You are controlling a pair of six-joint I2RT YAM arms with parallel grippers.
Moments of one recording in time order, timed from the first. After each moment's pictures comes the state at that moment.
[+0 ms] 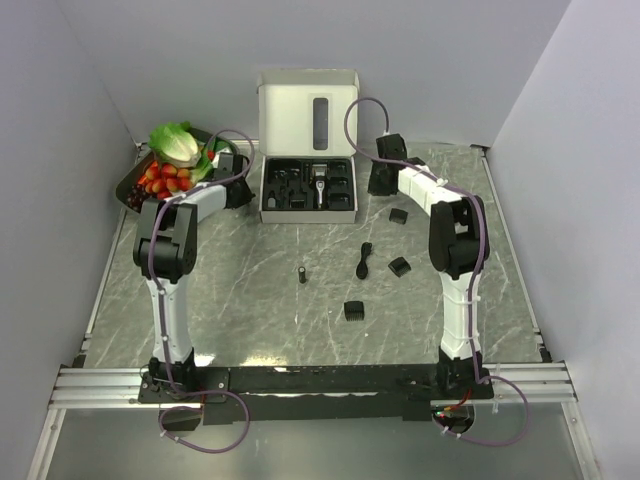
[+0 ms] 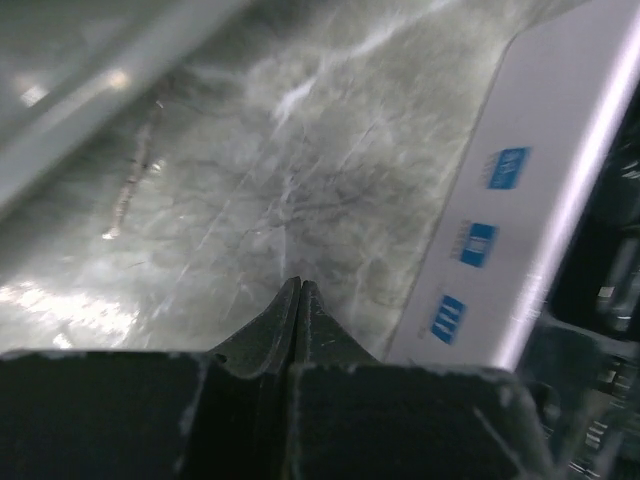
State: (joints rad) left arm -0.19 2.14 1.51 -0.17 -0.17 -0.60; right arm 0.24 2.20 1.78 -0.47 0.09 0.36
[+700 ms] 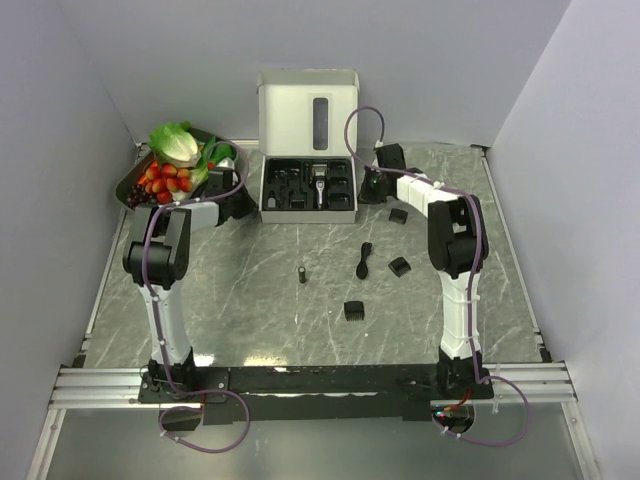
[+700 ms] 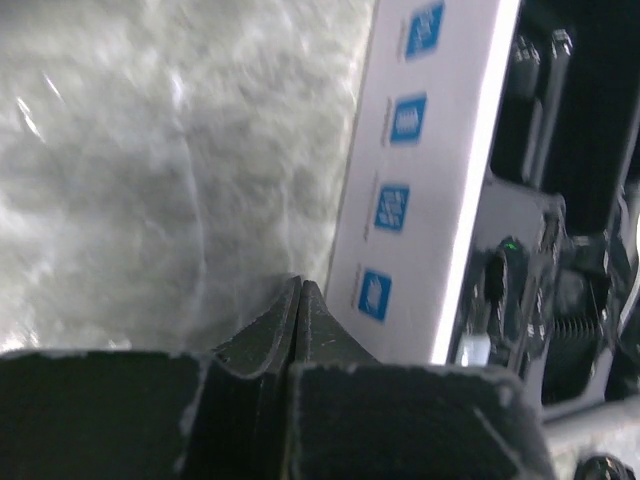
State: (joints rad) left arm -0.16 2.08 1.27 0.12 0.15 -0.63; right arm 0.24 2.22 1.69 -0.32 -0.20 0.41
